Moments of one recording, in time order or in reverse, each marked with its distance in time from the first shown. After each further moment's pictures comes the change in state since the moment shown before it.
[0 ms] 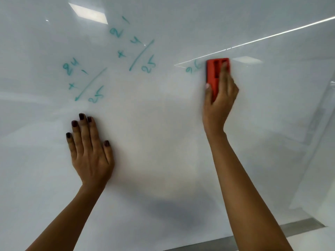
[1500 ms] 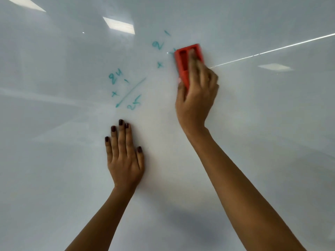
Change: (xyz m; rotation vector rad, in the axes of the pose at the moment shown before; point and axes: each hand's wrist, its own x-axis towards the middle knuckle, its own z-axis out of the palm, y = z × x) left_hand -0.001 -0.002 0.002 -0.041 0.009 0.017; right_hand -0.014 -0.128 0.058 -0.004 -0.002 -0.204
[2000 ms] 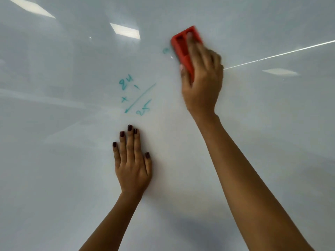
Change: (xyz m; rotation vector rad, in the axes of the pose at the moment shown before) left_hand -0.001 -0.001 0.001 0.016 -0.006 0.003; right_hand 0.040 -0.007 0.010 0.069 -0.023 -0.121
